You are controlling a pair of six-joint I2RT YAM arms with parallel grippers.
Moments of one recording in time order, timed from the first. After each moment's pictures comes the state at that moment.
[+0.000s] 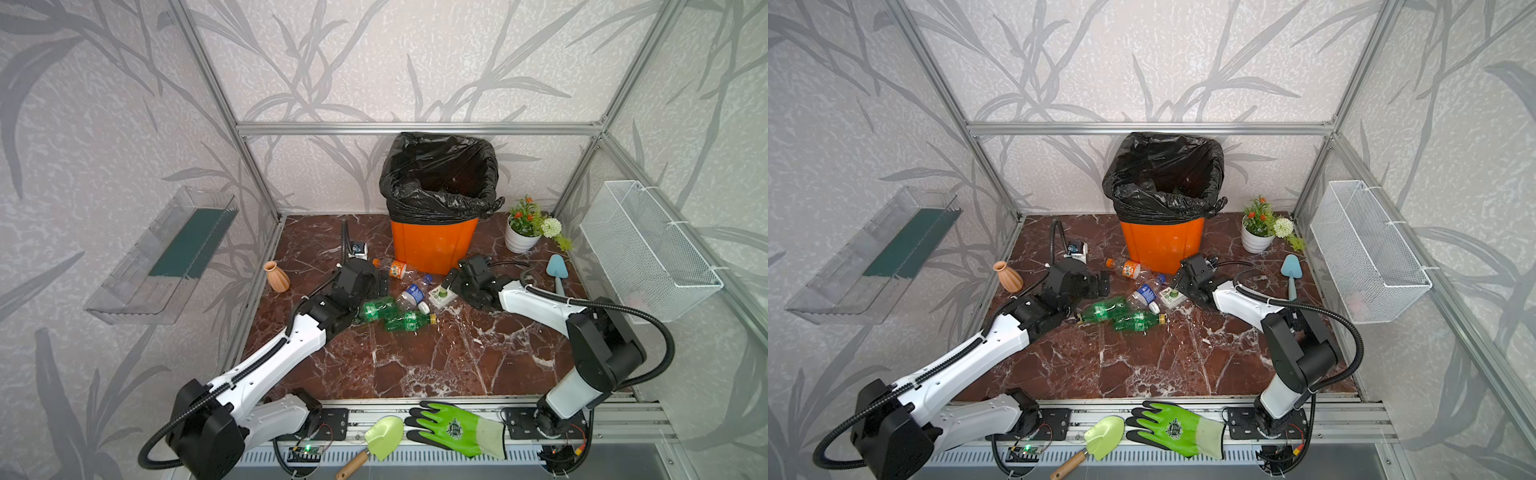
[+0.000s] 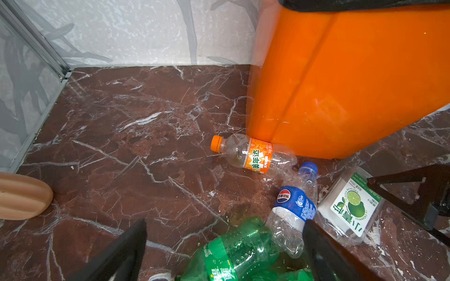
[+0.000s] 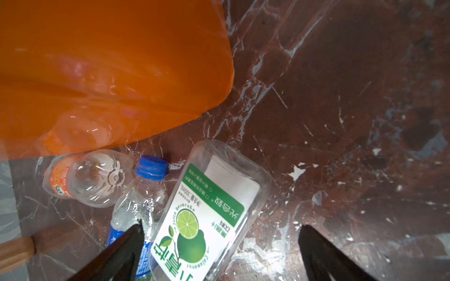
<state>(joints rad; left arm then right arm) -0.58 1.14 0.87 -0.34 -0.41 -0.35 0.54 1.66 1.00 -0.29 0.11 1.04</state>
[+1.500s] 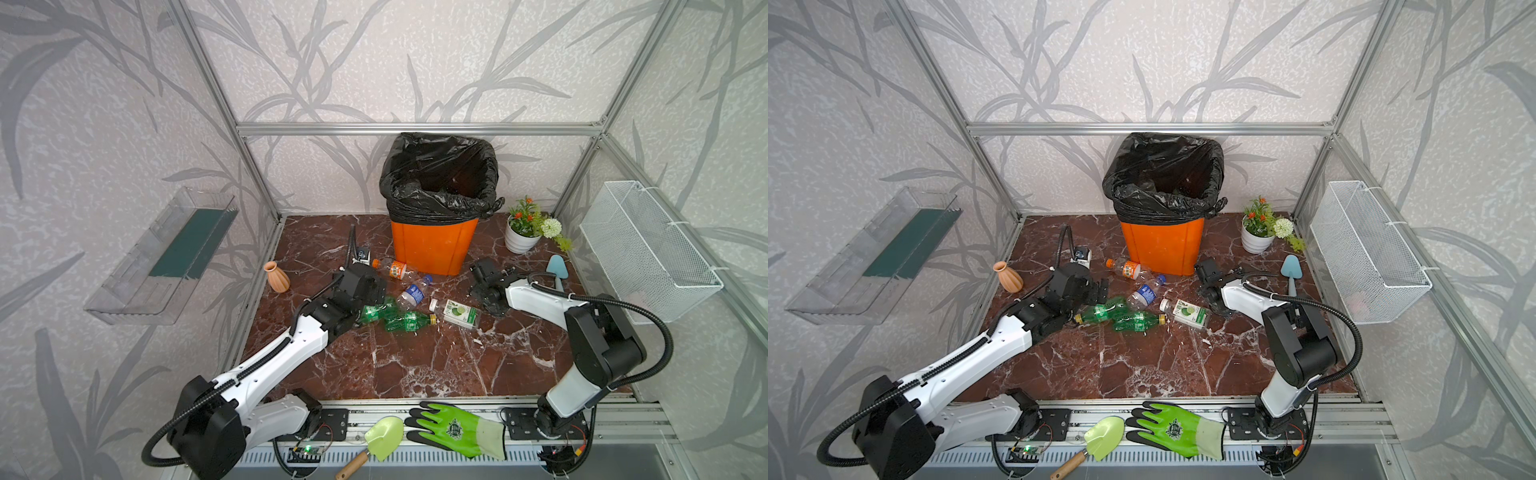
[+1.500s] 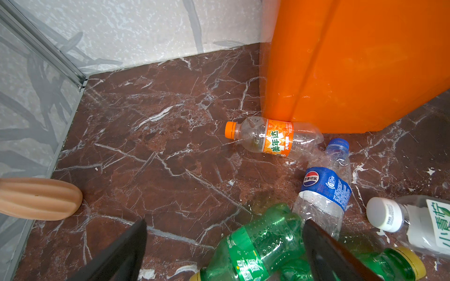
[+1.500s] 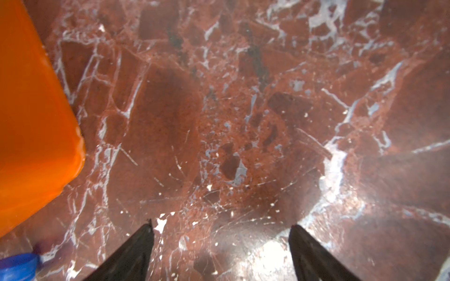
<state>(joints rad) -0.58 1.16 0.83 -0.35 -0.44 -0.23 0.42 1.67 0.95 -0.45 0.31 1.13</state>
